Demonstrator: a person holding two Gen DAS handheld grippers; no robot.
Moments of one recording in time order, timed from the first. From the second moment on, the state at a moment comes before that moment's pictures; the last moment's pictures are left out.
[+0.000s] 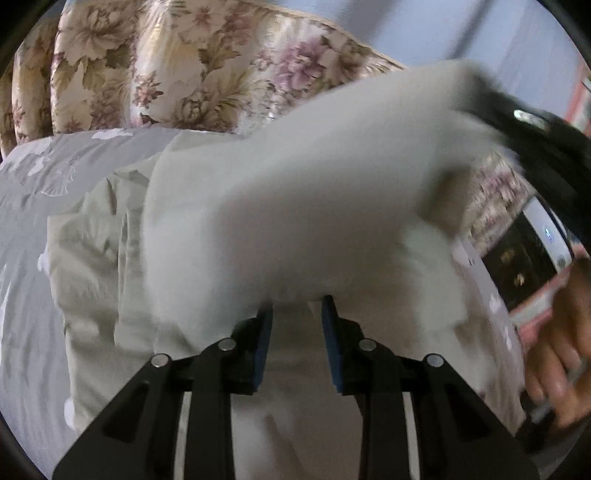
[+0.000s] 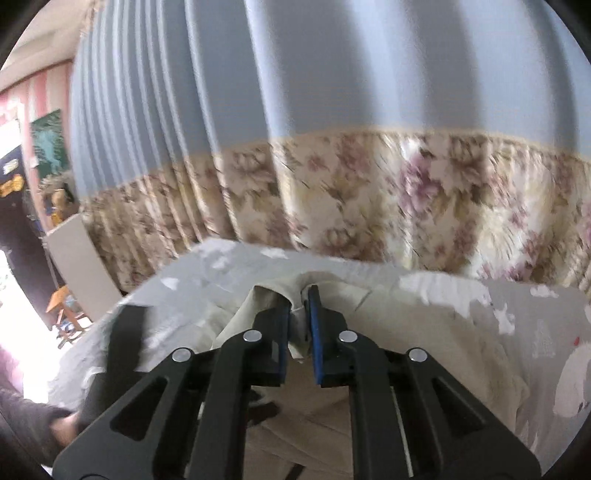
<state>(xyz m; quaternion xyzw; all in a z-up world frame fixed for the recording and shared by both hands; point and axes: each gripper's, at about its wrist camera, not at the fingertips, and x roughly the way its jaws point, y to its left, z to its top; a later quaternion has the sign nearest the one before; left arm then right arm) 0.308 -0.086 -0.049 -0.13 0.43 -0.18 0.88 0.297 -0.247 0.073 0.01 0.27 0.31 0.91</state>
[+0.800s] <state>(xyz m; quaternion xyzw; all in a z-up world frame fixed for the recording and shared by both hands) 0.286 0.036 -0.038 -0.18 0.42 -0.11 0.88 0.237 -0.310 0.010 0.04 0.33 0.23 0.91</state>
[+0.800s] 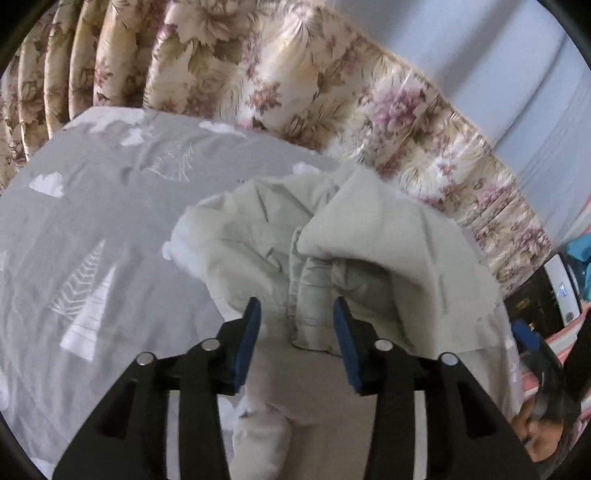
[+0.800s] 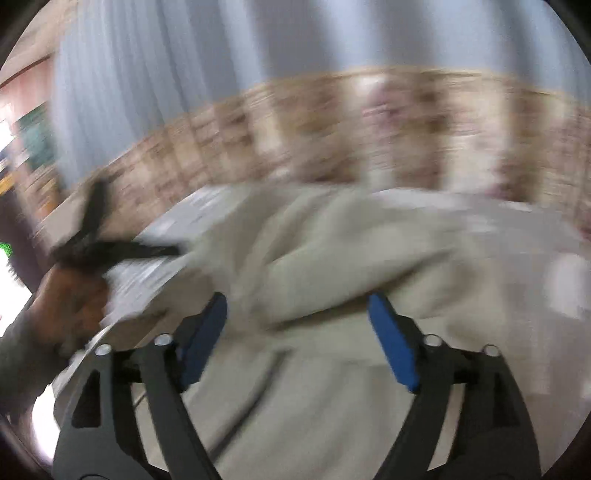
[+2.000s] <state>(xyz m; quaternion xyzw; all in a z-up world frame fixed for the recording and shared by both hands) 0.310 -0.053 -0.051 -0.08 0.45 -0.17 0.87 0.281 -0.358 -0.050 -0.23 0.33 0.01 0.92</state>
